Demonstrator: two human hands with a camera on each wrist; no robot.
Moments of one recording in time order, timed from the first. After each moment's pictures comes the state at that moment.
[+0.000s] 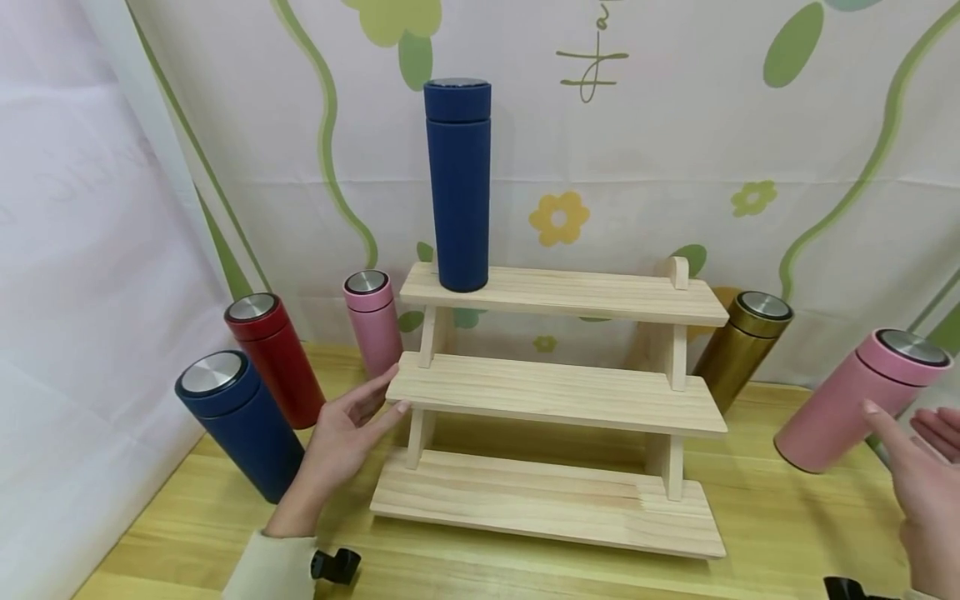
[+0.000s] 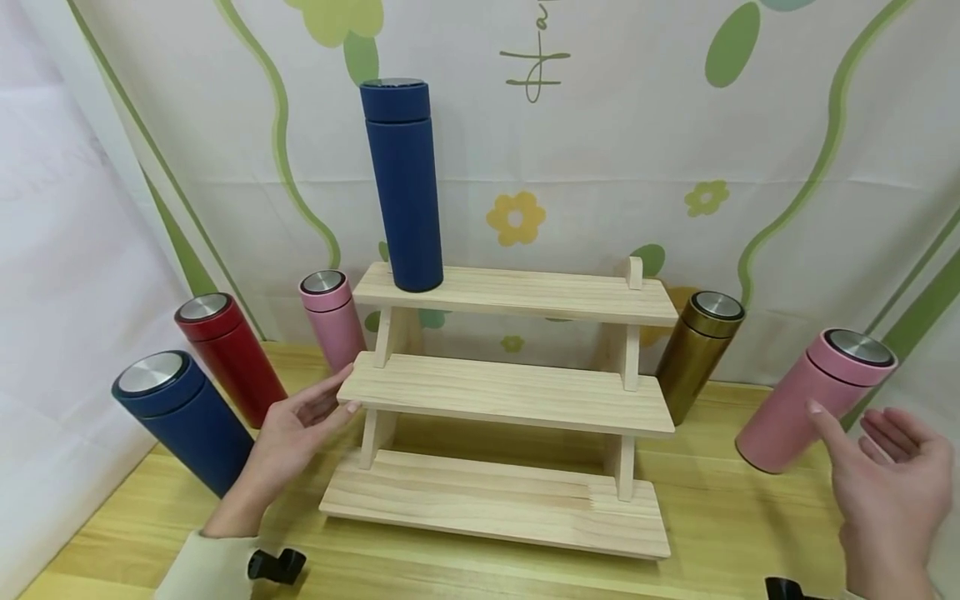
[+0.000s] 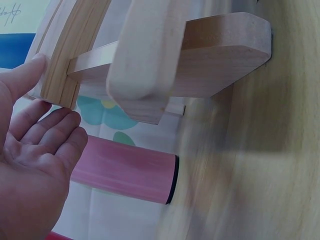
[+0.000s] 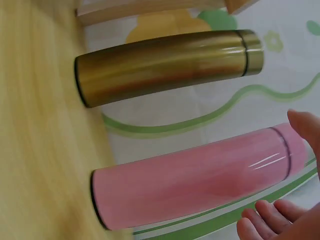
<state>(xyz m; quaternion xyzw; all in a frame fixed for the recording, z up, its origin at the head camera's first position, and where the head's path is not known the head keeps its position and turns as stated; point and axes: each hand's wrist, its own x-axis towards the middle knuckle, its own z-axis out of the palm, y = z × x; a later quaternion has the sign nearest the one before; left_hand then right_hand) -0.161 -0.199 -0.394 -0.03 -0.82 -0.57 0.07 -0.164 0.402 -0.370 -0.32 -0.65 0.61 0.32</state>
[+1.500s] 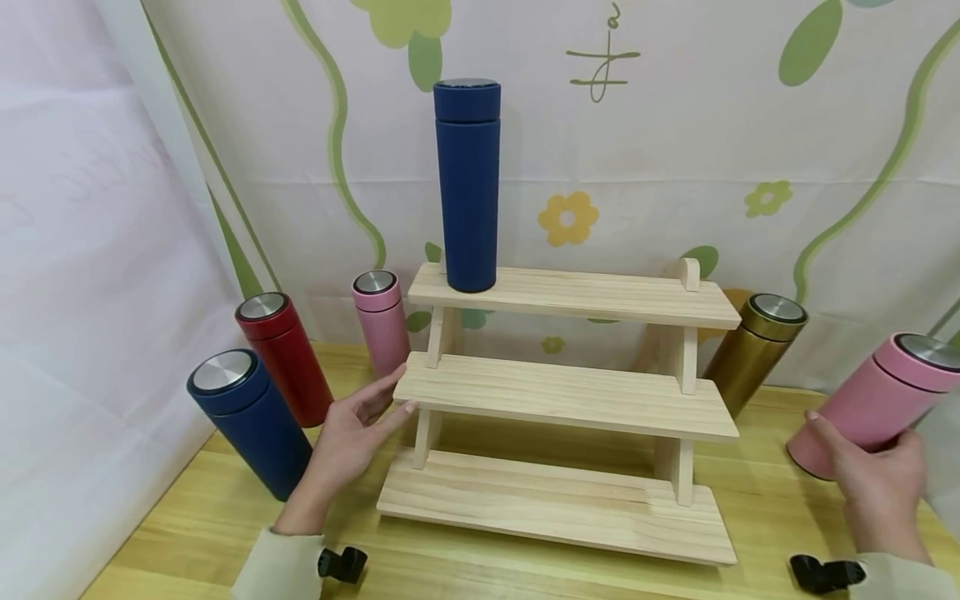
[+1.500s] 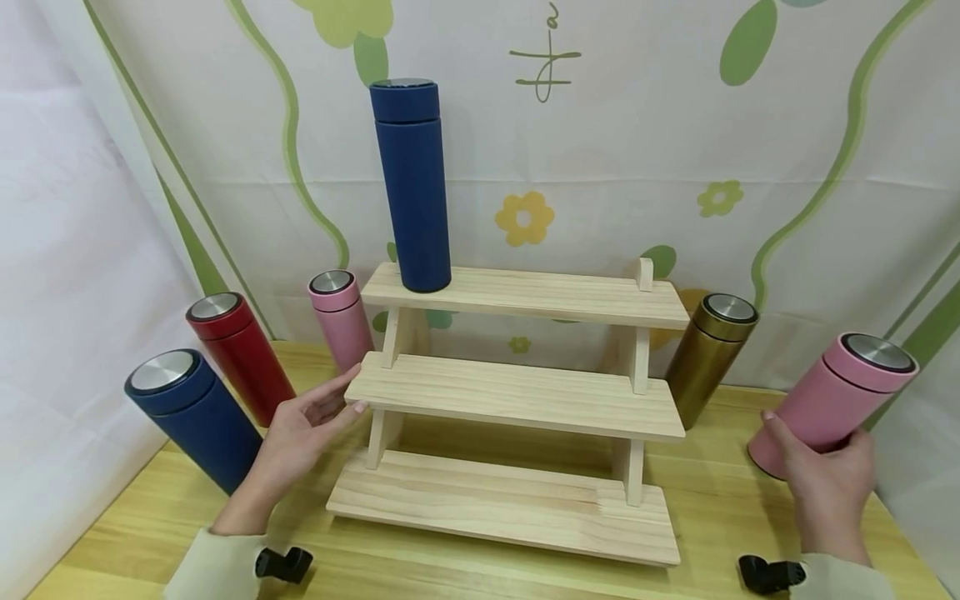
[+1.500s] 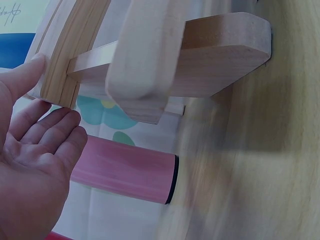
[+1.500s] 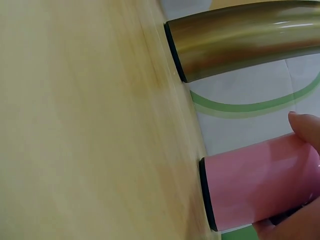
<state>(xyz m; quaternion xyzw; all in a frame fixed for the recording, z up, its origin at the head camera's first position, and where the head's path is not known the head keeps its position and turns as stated) -0.162 -0.198 -0.394 -0.03 -0.82 -0.57 0.07 -0.208 0.418 -0.427 -0.34 -0.73 0.56 0.20</state>
